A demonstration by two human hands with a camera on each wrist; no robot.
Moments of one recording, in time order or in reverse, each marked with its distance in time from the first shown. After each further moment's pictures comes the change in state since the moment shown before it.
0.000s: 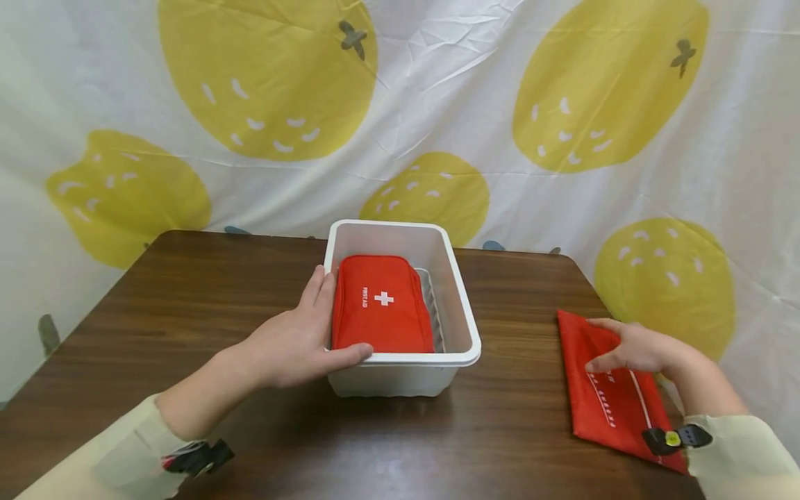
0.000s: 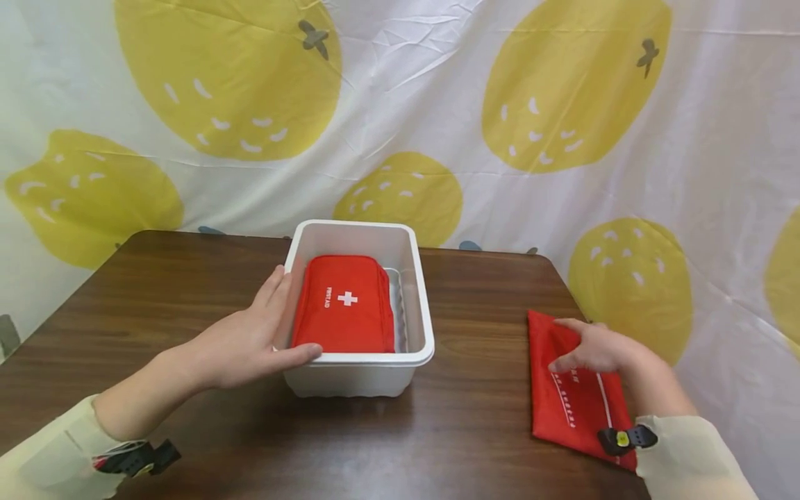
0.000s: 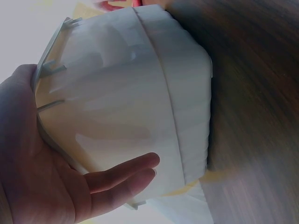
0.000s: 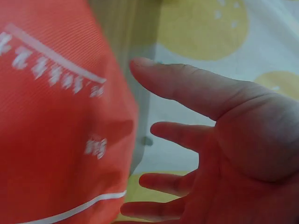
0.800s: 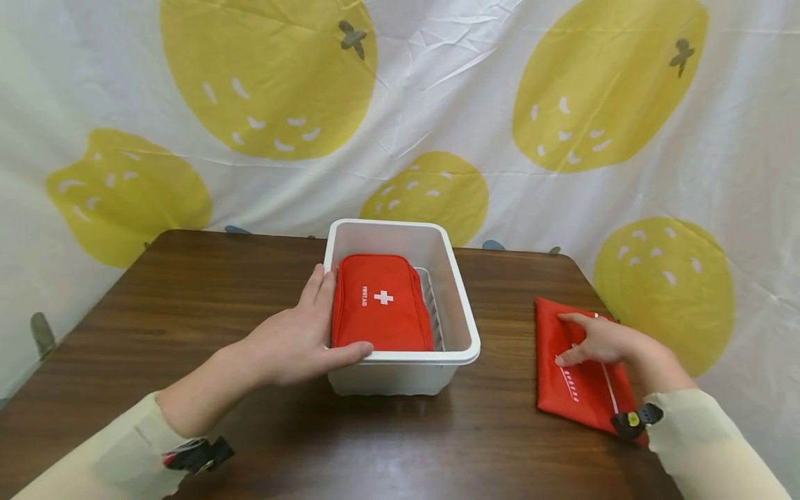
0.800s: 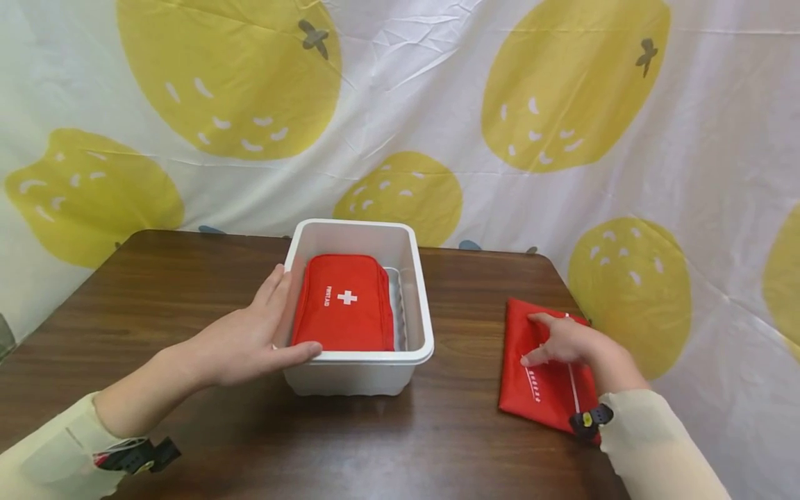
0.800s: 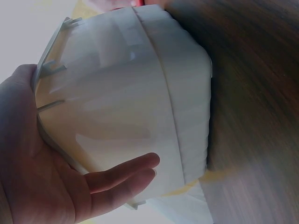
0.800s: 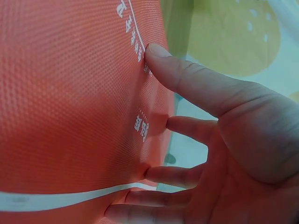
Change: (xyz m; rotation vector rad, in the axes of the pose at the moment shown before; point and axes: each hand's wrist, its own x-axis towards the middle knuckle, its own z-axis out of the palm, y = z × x) left_hand 0.001 0.001 0.000 0.021 0.002 -0.004; right_hand 0.038 -0.017 0.017 -0.006 -0.041 0.004
